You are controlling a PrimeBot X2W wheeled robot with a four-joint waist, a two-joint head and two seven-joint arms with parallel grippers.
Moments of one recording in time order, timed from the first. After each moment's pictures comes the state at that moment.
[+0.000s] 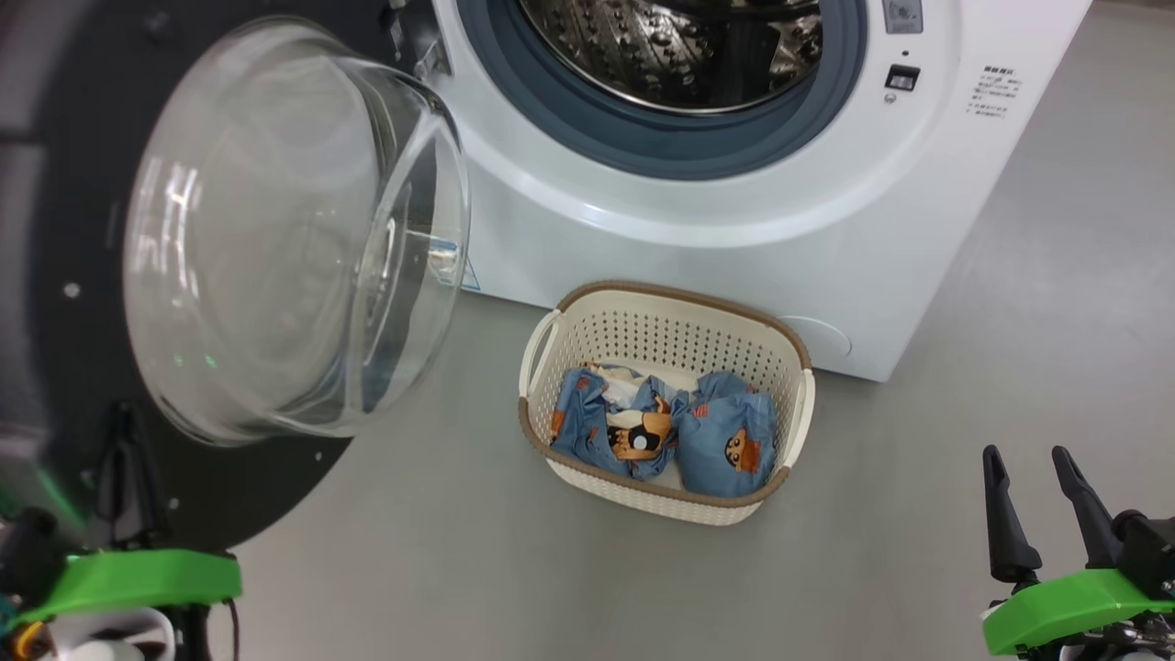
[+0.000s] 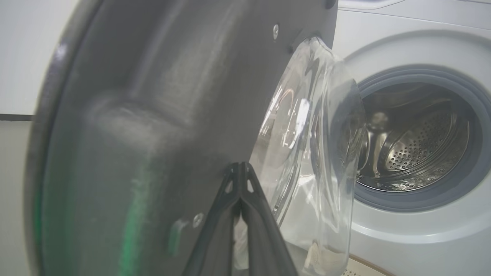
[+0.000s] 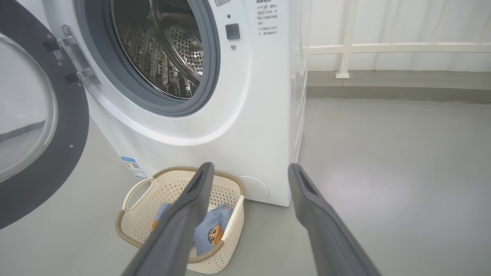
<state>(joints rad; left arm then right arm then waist) -0.27 0.05 0.24 0.37 -0.30 -0.06 -0.26 -0.03 -0.13 -0.10 0.32 0.26 0.12 -0.25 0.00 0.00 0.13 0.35</state>
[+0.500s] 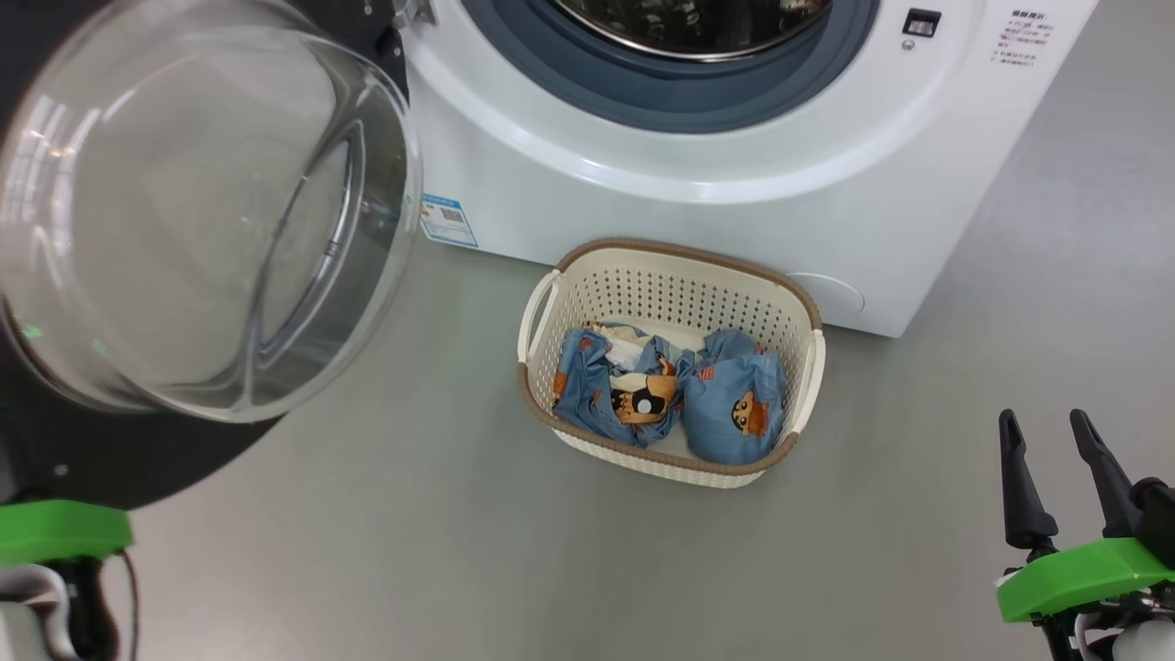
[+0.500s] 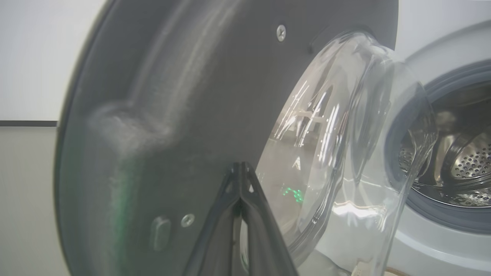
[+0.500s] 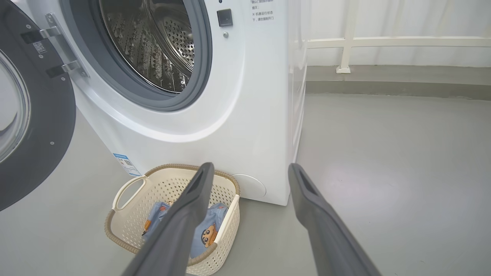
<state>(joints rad) -0.41 0.10 0.40 0.49 -0.24 -0.07 -0.26 -0.08 -0.16 -0.10 0.31 0.25 0.12 -0.25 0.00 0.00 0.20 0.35</state>
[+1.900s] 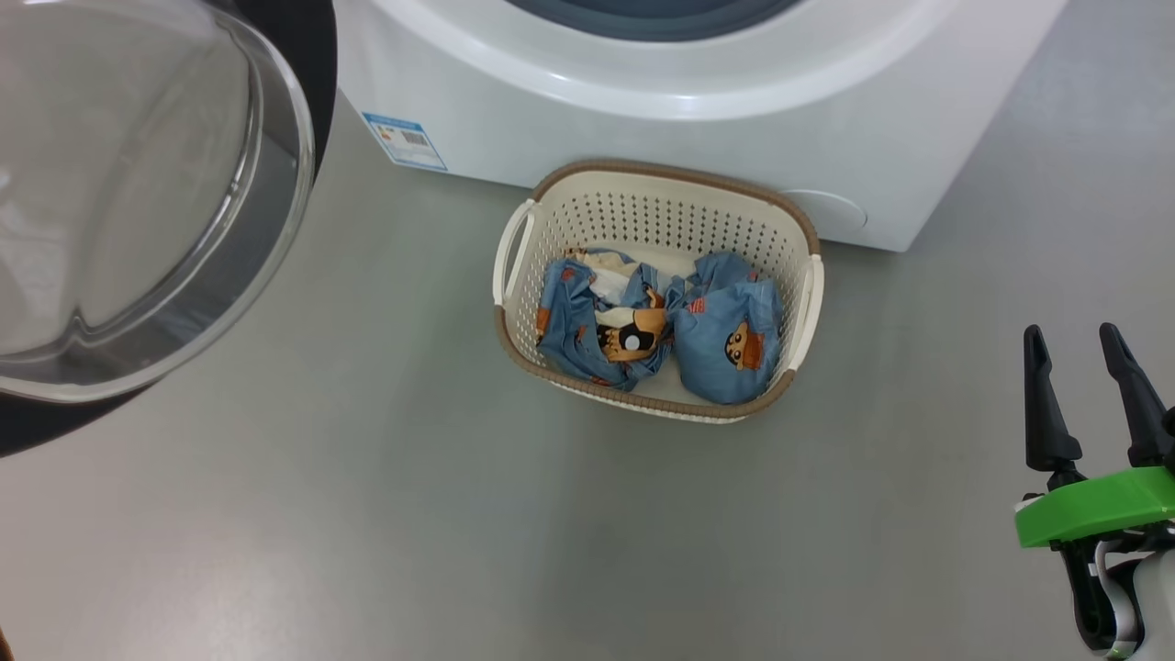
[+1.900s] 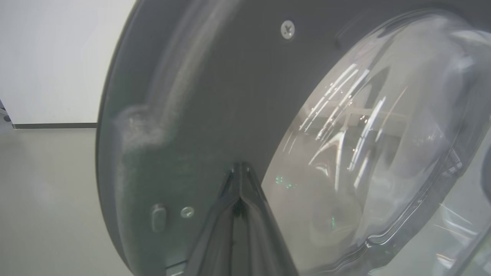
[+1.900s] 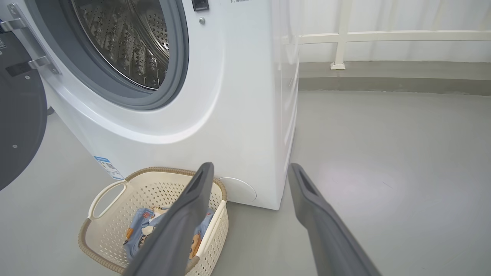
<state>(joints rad) -0.65 0.22 0.67 0.71 -0.12 -0.10 -0.26 -0.19 -0.19 -0.11 0.29 0.25 0.12 -0.25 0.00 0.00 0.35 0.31</state>
